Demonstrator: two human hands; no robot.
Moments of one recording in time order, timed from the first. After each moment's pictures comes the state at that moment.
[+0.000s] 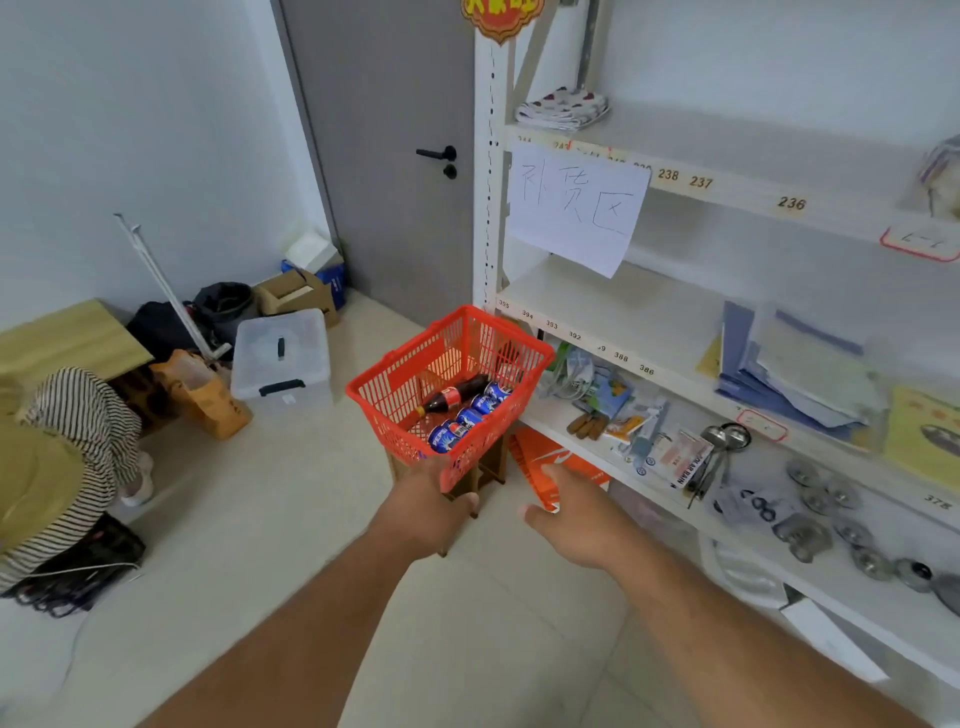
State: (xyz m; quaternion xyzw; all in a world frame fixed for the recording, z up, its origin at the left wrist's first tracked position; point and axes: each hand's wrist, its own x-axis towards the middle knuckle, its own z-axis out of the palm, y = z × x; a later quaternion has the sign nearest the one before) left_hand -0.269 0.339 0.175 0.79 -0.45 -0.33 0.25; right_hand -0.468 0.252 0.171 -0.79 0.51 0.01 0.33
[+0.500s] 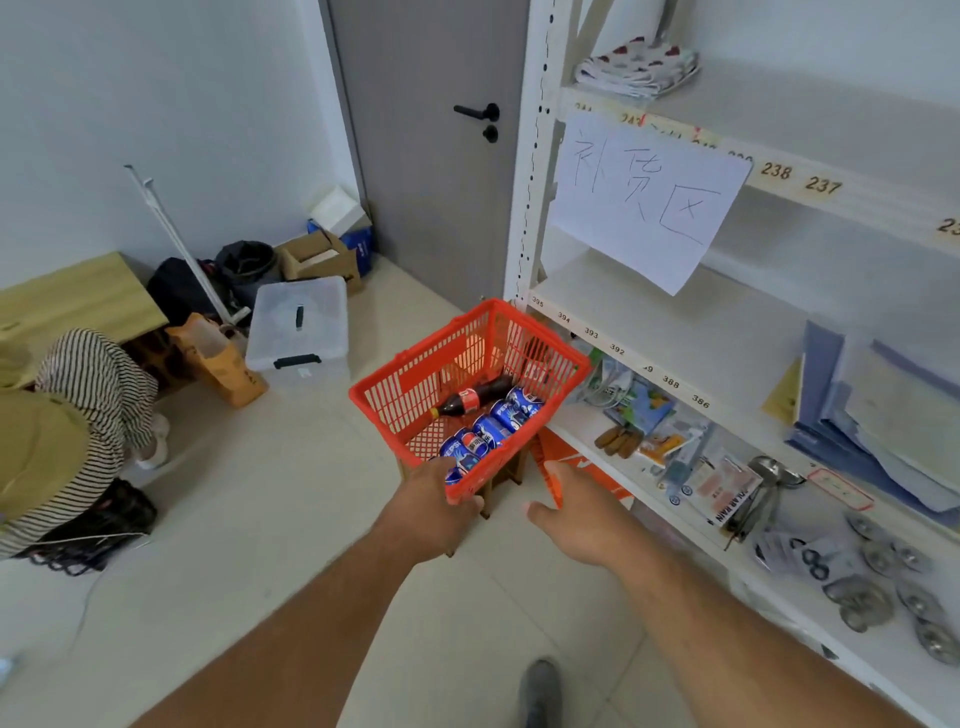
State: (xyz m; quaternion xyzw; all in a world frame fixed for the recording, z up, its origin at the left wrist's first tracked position) left_hand -0.220 0.231 0.142 0.80 -0.38 -0.39 0.25; right_hand -0.405 0.126 0.148 -0.79 0.49 0.05 0.36
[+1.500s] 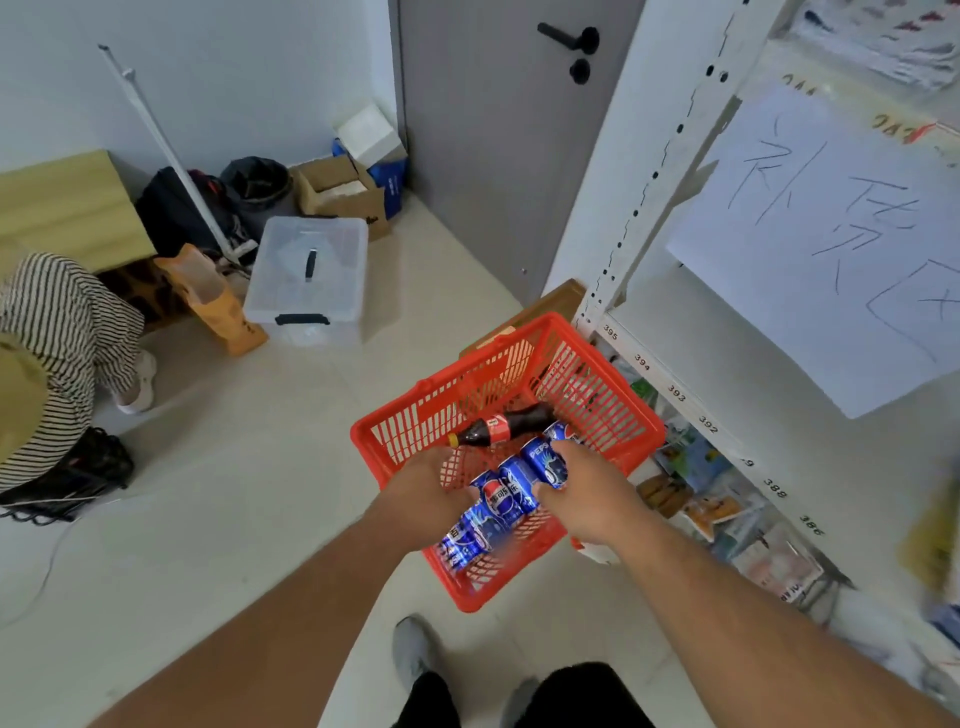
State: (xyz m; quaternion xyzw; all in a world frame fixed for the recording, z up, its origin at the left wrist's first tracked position) left_hand -0.061 0.081 0.072 0.81 -0.32 -0.41 0.26; right_hand -0.233 -0.070 0.084 -0.82 0.46 0.14 0.30
